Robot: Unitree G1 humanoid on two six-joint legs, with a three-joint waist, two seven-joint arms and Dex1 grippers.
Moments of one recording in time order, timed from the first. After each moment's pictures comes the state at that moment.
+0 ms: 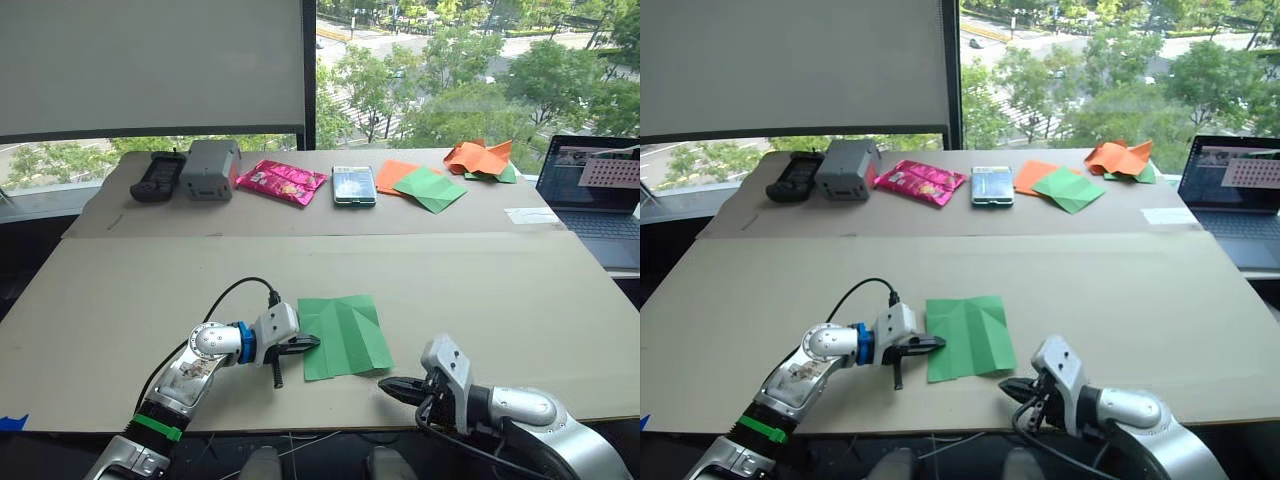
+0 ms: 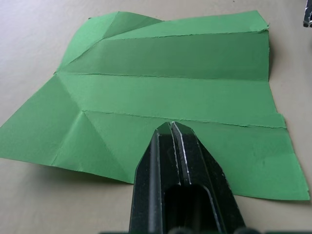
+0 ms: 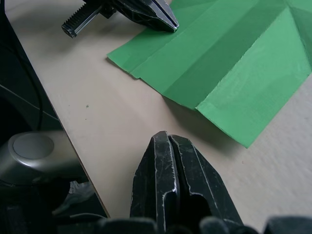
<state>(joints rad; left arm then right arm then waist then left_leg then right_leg) -0.27 0.50 -0.31 0.07 -0.11 0.13 -1.01 0.23 -0.65 0.09 -0.61 0.41 0.65 0.70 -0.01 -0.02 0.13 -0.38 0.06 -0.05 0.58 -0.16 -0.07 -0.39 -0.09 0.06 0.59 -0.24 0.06</state>
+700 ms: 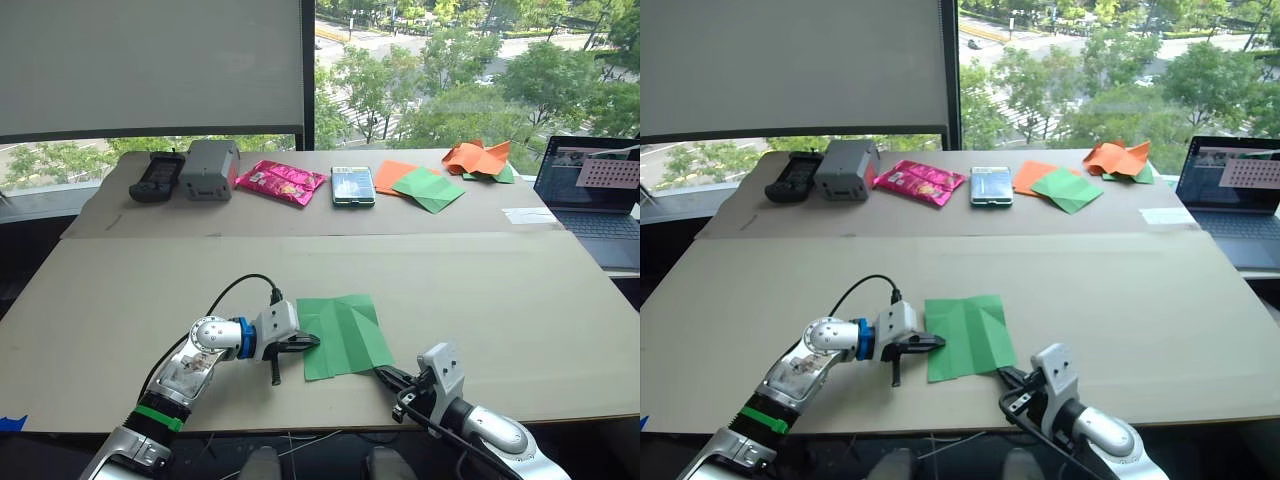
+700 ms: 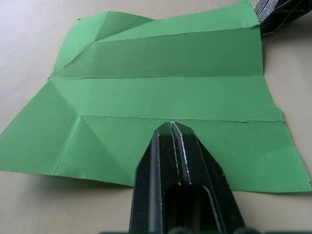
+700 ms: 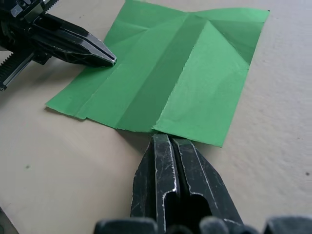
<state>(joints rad) -0.32 0.50 -0.32 0.12 -0.11 0.11 -1.04 0.34 -0.37 0.10 -0.53 0.33 0.46 0.48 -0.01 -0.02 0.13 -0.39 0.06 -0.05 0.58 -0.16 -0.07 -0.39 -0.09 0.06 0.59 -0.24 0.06</state>
